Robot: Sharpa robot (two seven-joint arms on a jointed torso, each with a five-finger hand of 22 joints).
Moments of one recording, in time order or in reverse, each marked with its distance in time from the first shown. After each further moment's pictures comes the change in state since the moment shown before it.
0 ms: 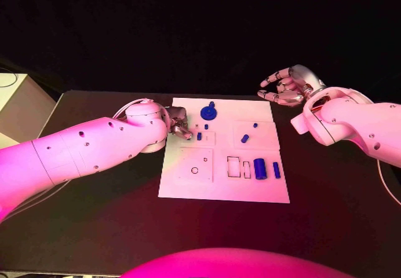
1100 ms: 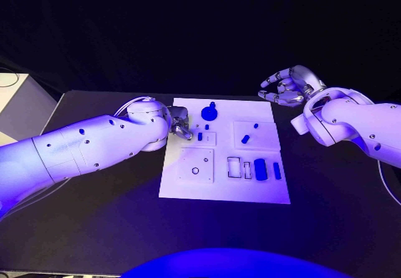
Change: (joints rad) left arm 0.015 0.000 -0.005 0.007 0.008 0.033 -0.002; left_hand 0.067 0.012 -0.001 -0.001 0.009 -0.013 0.013 0.013 0.003 -0.005 0.003 0.000 0.007 0.000 0.008 0.000 0.000 0.000 -0.004 0.004 0.000 0.000; right arm 0.001 0.002 0.000 0.000 0.000 0.000 -0.001; right_hand 0.000 0.000 -0.003 0.003 -0.004 0.000 0.000 0.000 0.000 0.000 0.000 0.000 0.000 0.000 0.000 0.005 0.000 0.000 0.004 0.004 0.000 0.000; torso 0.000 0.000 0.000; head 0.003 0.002
